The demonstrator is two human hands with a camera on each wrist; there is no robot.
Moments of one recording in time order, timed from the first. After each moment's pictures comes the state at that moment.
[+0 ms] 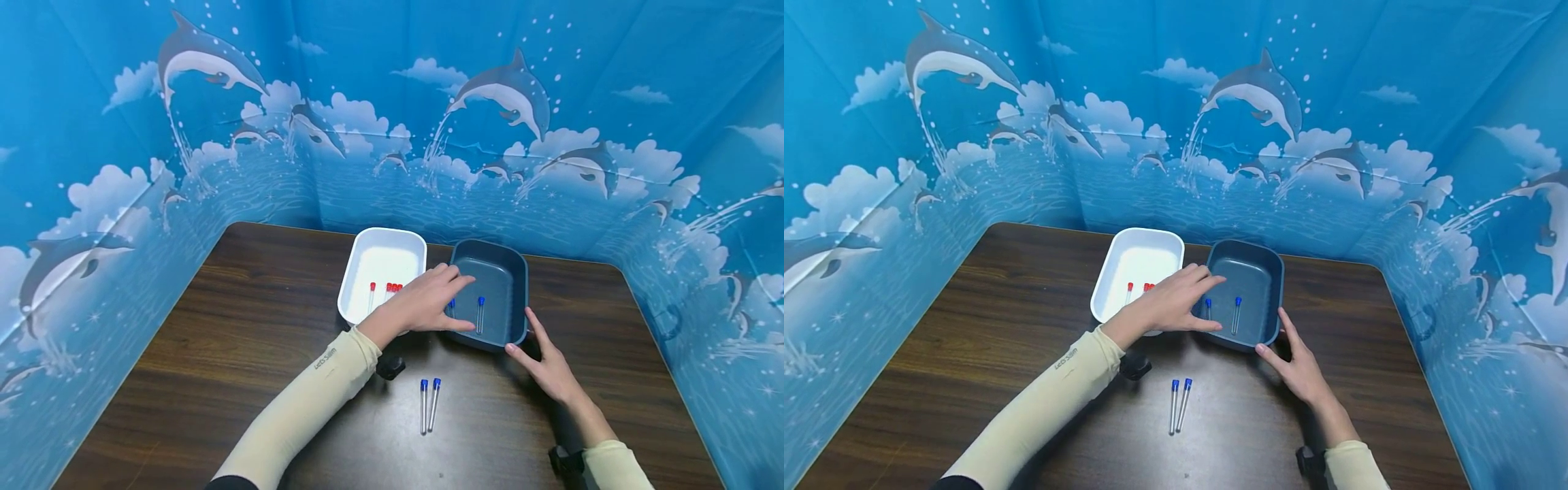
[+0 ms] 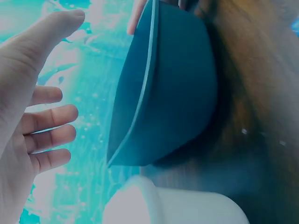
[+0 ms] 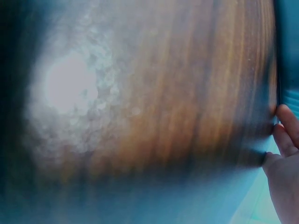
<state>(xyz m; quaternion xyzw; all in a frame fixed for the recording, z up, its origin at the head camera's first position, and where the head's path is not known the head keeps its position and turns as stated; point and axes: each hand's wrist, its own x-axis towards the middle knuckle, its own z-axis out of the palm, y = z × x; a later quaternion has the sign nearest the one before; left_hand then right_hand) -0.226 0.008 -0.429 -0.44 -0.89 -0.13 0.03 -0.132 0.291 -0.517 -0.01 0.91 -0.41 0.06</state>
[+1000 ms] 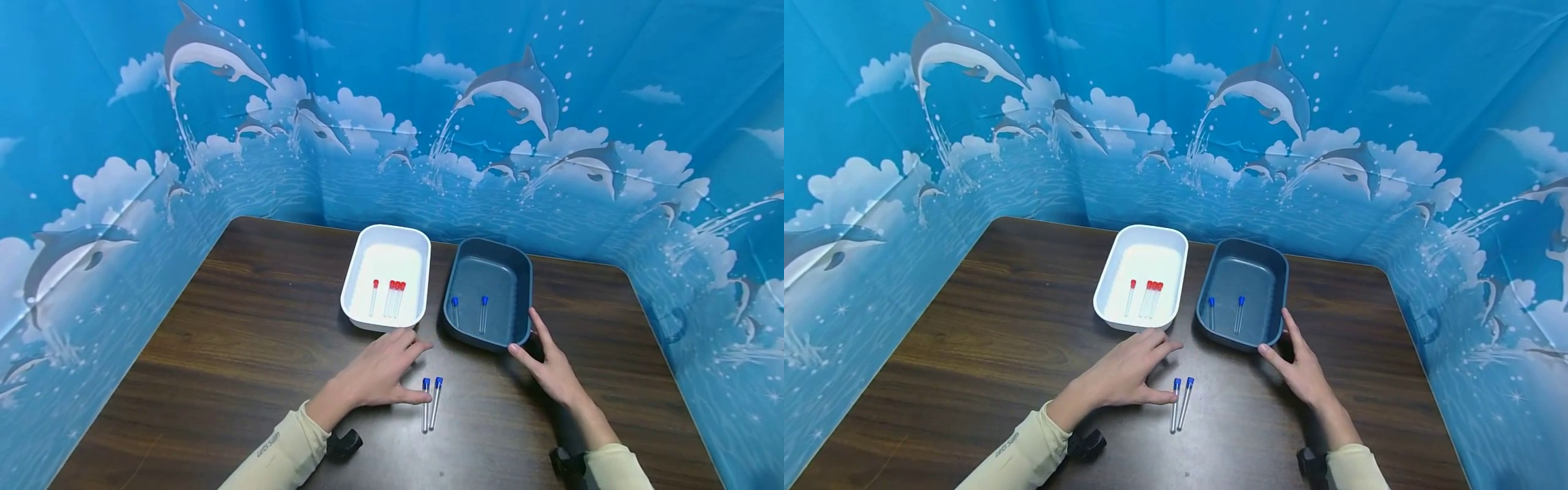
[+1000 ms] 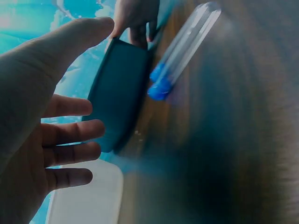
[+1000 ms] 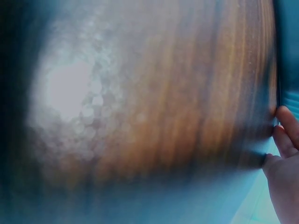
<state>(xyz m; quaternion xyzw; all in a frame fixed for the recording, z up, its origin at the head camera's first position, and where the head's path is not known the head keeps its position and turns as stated) -0.130 -0.065 -0.486 -0.41 -0.90 -0.17 0.02 -0.131 0.291 -0.516 -0.01 0.90 -0.42 0.06</state>
